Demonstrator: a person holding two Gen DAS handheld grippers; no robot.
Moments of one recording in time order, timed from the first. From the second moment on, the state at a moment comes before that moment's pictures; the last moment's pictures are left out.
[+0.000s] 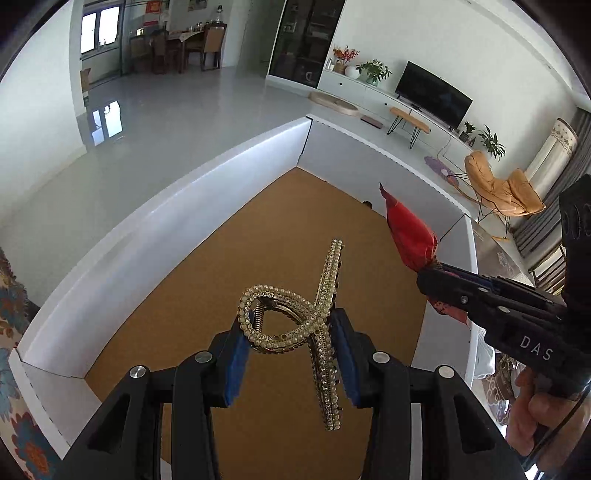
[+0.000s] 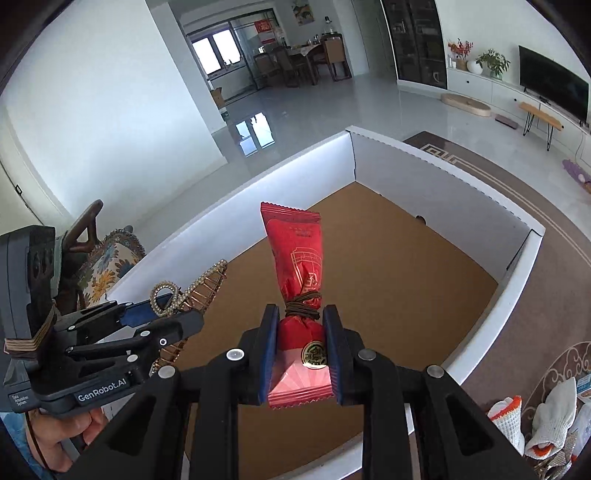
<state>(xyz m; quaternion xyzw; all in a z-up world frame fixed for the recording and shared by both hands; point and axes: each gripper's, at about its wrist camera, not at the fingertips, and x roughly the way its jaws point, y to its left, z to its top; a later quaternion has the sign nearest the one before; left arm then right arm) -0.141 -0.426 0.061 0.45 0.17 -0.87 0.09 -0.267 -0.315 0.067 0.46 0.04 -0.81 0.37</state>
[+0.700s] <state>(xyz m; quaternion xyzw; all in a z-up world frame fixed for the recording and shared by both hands) -0.075 -0.278 0.108 0.40 0.12 -0.91 0.00 -0.155 -0.089 0.049 0.41 -0.07 -0.86 0.29</state>
